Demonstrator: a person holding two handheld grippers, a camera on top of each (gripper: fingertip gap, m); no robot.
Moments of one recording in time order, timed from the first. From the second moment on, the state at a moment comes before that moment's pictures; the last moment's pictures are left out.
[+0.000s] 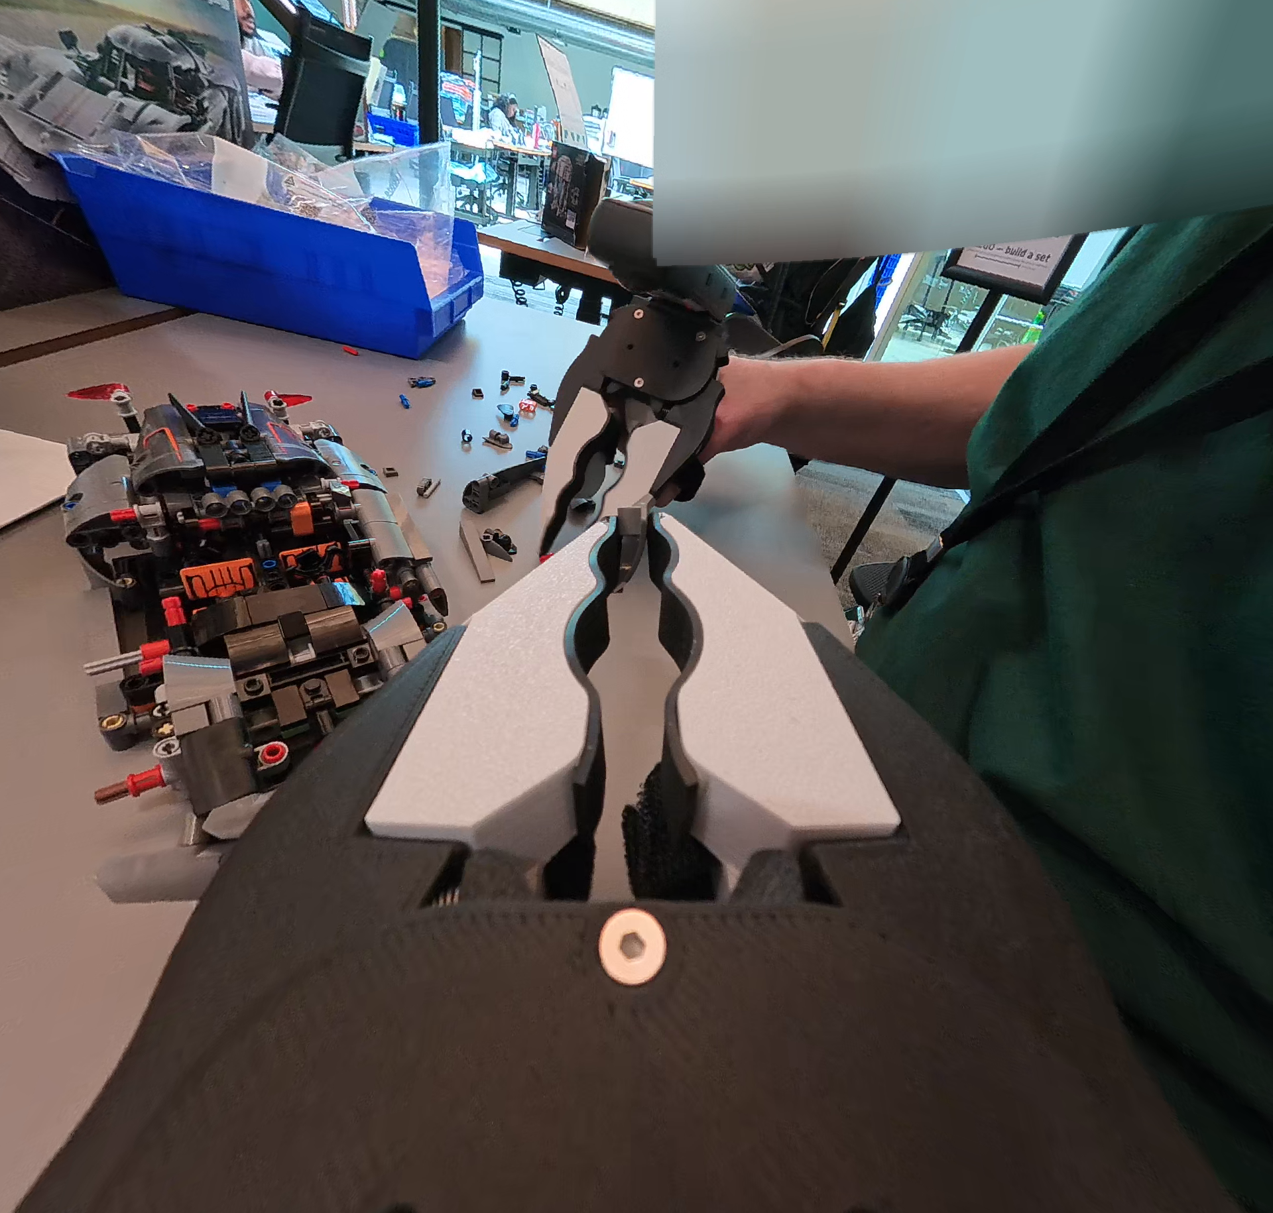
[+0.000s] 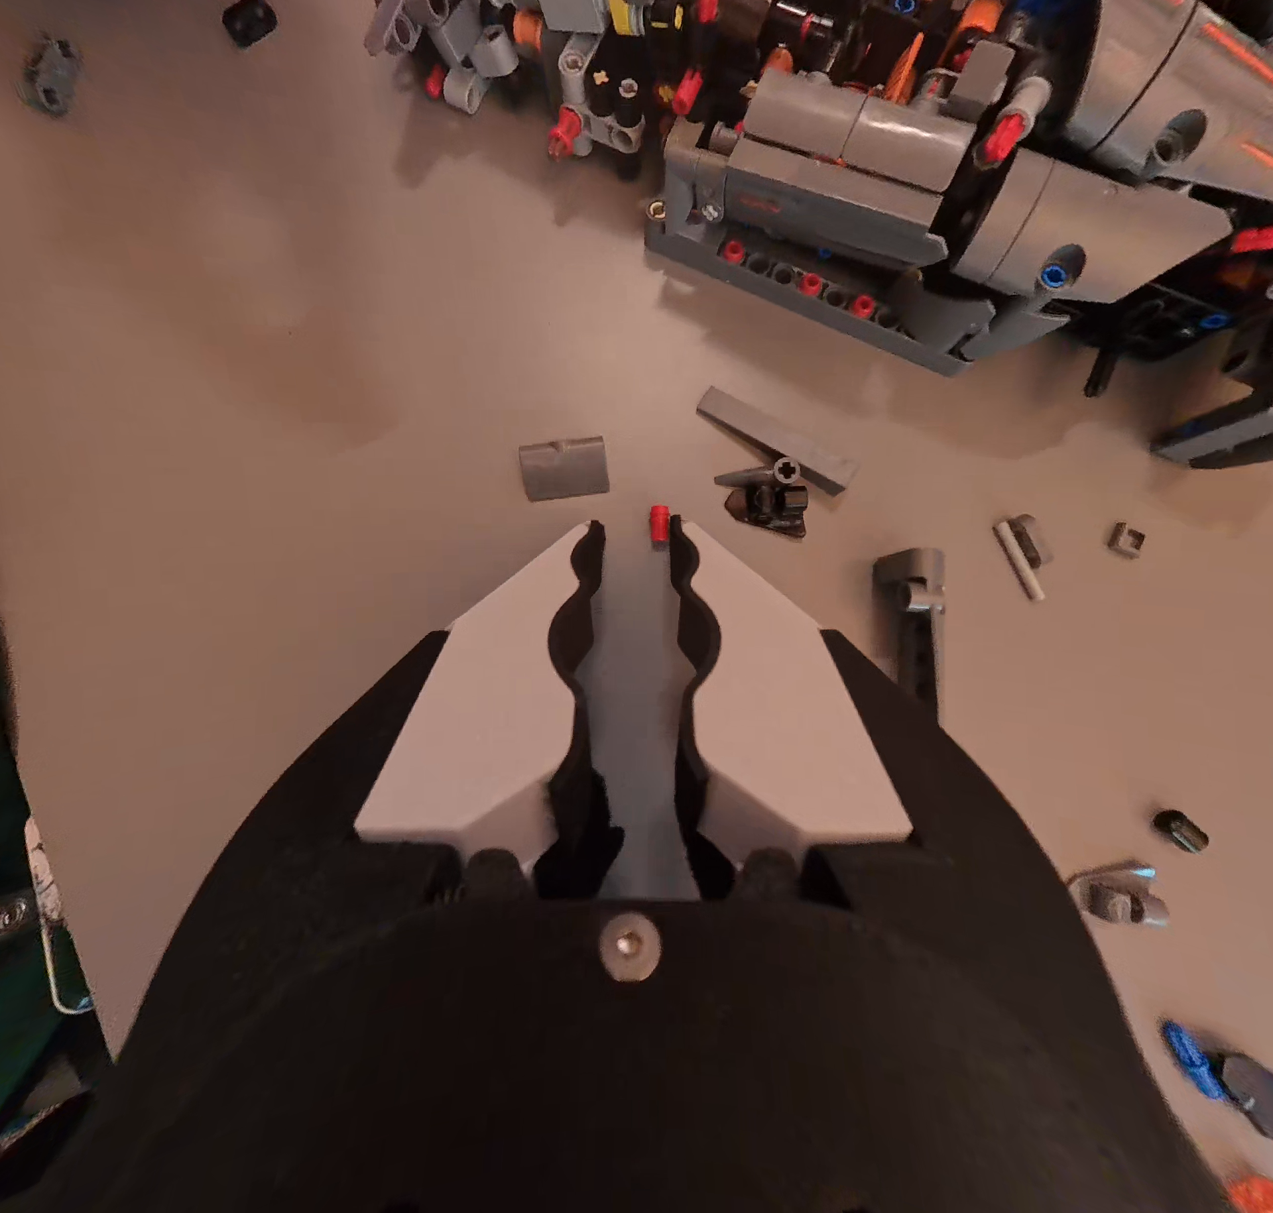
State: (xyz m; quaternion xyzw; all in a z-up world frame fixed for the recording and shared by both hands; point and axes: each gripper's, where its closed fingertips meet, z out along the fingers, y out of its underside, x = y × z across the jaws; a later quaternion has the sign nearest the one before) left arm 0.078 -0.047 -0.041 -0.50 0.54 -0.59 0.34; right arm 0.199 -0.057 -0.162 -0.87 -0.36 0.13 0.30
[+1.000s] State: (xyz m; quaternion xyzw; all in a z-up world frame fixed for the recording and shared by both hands) left arm 0.081 -0.050 -0.042 -0.49 0.55 -0.59 0.33; right arm 0.199 -0.134 -0.161 -0.89 -0.37 0.14 0.24
